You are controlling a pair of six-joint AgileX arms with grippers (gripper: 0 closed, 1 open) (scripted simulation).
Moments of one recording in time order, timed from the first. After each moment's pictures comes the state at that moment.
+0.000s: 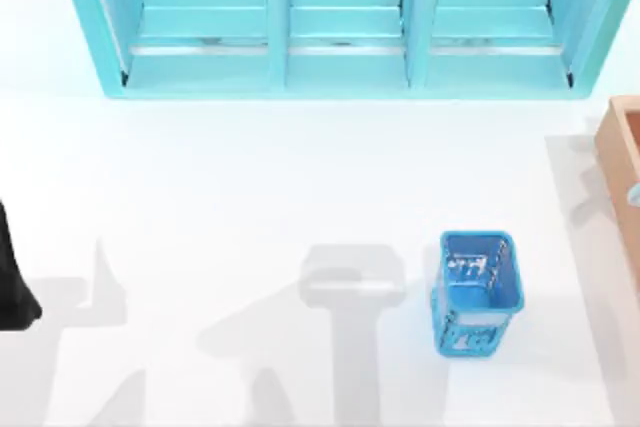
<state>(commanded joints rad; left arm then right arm) 0.00 0.00 0.00 0.00 0.00 0.00 -0.20 1.30 1.17 -0.92 -0.60 -0.55</state>
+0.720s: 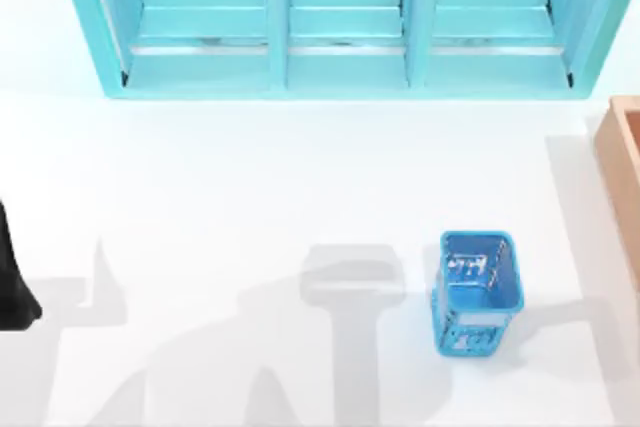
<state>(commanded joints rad) 0.00 0.00 0.00 0.00 0.00 0.00 -0.24 1.41 1.52 -1.23 -0.15 -0.48</state>
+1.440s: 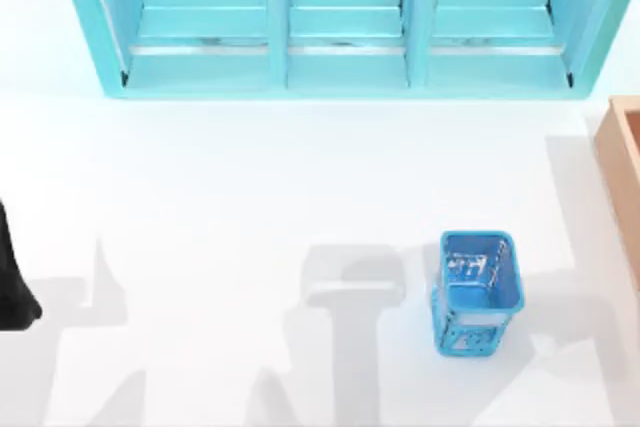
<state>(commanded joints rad) 0.00 0.00 0.00 0.00 0.00 0.00 -0.22 1.40 1.25 -0.97 -0.14 -0.47</state>
